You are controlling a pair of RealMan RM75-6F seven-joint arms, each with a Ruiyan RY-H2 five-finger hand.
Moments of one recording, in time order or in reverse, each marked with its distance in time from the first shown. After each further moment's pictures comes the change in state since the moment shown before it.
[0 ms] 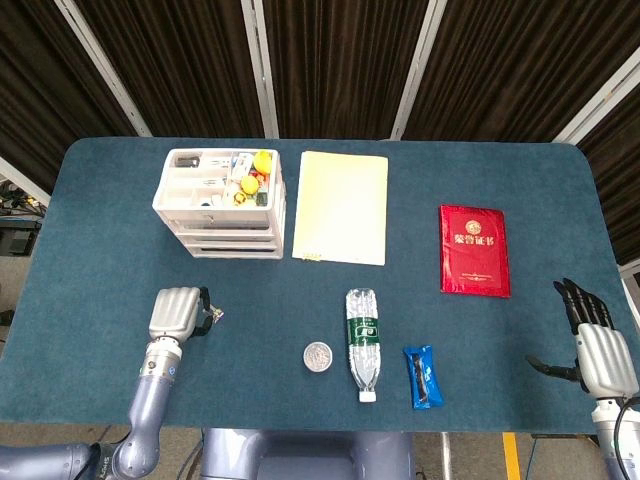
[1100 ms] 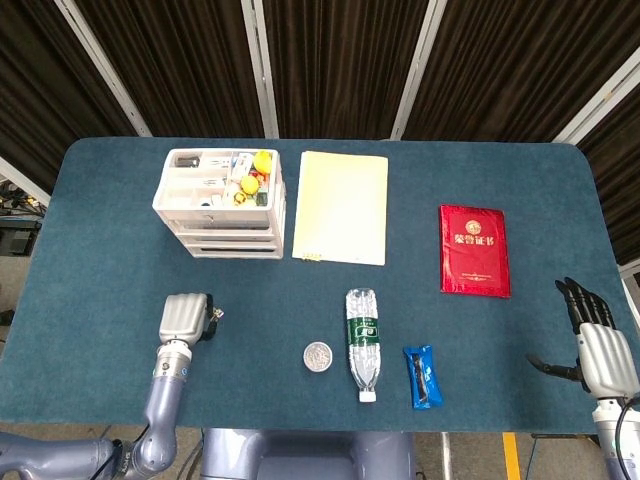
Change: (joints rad) left arm -0.039 -0.108 0.040 0.152 -0.041 0.009 -0.001; right arm -0.001 0.001 0.003 -0.003 0.001 0.004 0.006
